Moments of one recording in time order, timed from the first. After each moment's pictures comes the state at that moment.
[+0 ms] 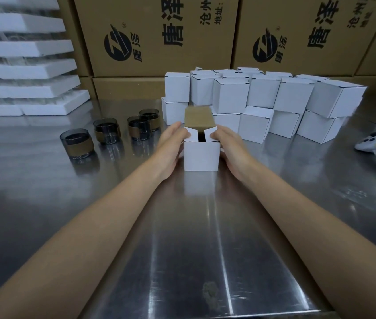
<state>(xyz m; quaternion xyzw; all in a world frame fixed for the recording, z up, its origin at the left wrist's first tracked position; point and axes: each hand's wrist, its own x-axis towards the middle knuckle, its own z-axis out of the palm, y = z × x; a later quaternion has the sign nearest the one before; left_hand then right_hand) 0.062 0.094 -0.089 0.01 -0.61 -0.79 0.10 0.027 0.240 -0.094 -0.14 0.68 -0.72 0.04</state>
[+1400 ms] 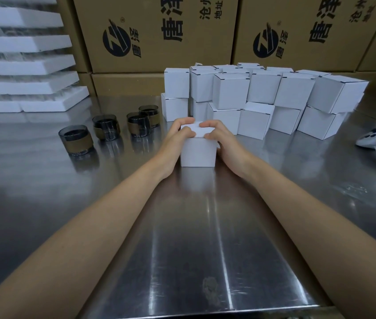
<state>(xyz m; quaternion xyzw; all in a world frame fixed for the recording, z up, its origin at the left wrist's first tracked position) 0.073 0.100 -0.086 -0.02 -0.71 -0.70 0.11 0.035 0.242 -0.092 -0.23 0.69 -0.67 0.10</state>
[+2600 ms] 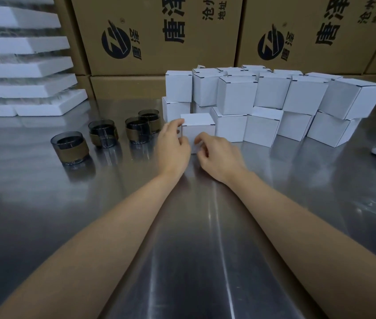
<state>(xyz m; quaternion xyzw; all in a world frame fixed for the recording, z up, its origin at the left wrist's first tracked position) 0.038 0.095 -0.103 0.06 -0.83 -0.44 0.35 0.007 0.215 -0.109 -0.27 0.91 -0.22 -0.20</state>
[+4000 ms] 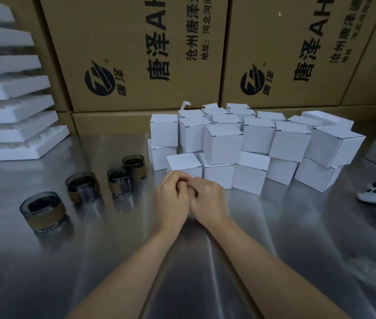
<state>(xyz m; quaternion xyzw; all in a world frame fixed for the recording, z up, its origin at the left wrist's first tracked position) 0.002 0.113 -0.099 -0.01 -0.77 -0.51 0.39 -0.018 0.196 -0.096 -0.25 0.82 -0.37 -0.36</state>
